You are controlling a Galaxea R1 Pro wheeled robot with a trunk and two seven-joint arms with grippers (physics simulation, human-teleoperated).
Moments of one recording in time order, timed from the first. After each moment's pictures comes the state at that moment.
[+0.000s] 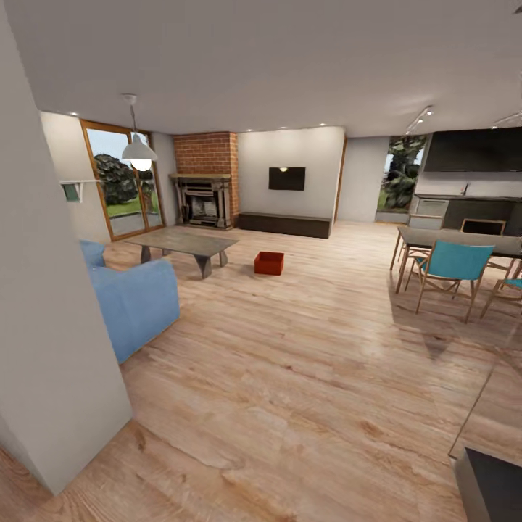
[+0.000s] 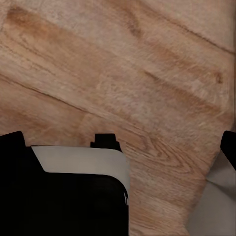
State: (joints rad) left arm -0.23 0.02 -0.01 0.00 0.15 0.02 0.02; right arm -0.24 0.02 0.56 0.03 -0.51 -0.12 -0.11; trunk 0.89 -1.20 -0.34
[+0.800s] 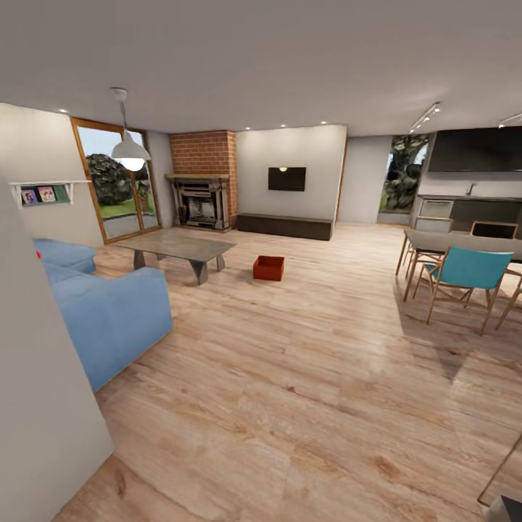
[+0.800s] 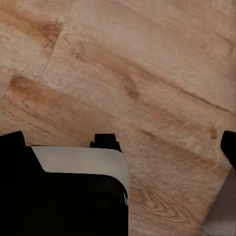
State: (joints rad) left arm -0.23 0.02 -0.01 0.00 0.15 0.02 0.02; right arm -0.24 0.02 0.56 0.03 -0.51 -0.12 -0.11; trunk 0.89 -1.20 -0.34
